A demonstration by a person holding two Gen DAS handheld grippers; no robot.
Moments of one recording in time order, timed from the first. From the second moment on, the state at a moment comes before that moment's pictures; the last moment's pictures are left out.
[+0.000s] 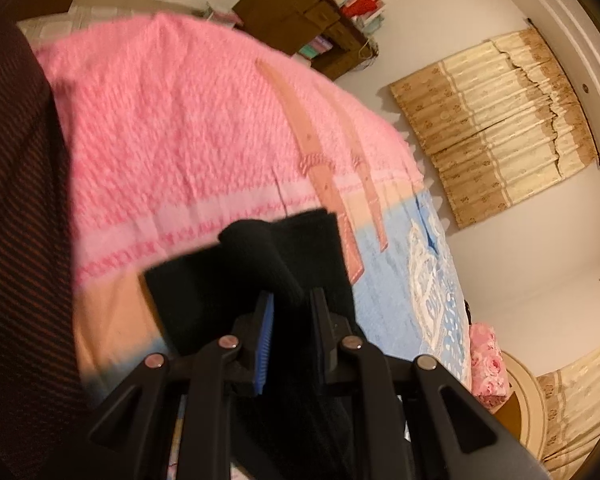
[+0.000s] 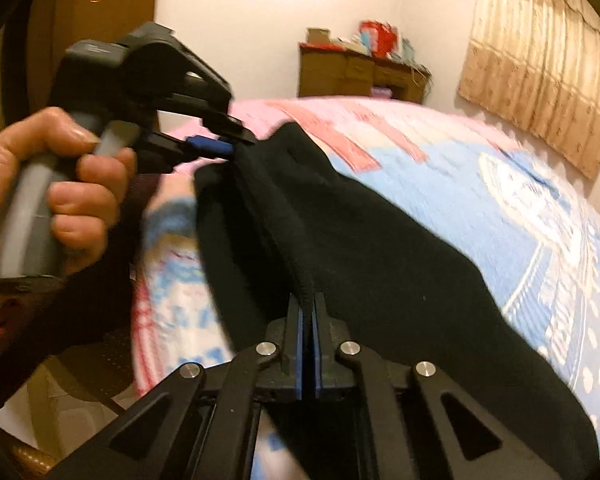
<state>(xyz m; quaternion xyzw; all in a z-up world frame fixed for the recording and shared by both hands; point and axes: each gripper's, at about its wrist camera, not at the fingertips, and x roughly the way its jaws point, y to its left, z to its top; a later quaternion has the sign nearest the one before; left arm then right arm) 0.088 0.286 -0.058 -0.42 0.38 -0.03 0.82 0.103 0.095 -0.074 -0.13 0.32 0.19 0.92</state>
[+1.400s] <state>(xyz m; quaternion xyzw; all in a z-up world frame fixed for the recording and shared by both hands) 0.091 0.224 -0.080 -0.23 0.41 0.09 0.88 0.237 -0.055 -0.096 0.20 0.47 0.27 0.81</state>
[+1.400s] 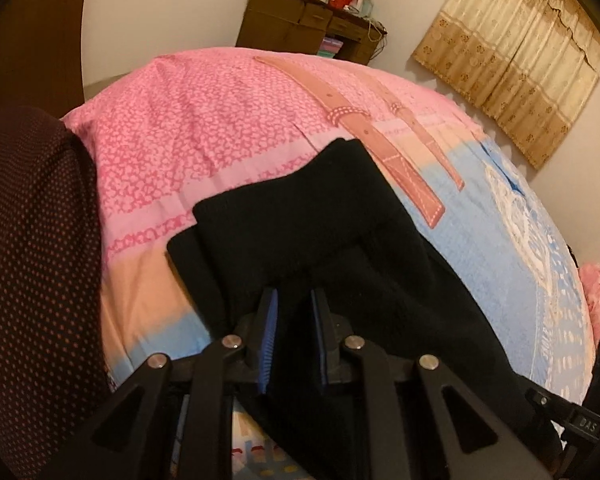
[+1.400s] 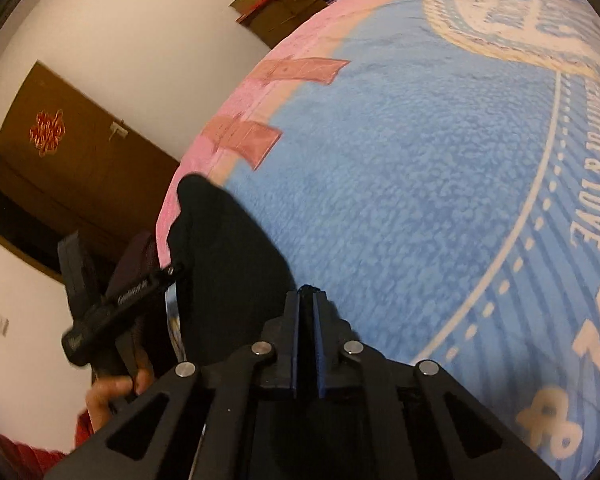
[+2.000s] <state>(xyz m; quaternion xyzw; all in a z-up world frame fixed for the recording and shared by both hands) 0.077 0.224 -0.087 -0.23 0.41 0.09 0.88 0.224 -0.111 -0.087 0.32 0.40 0.23 0.83</state>
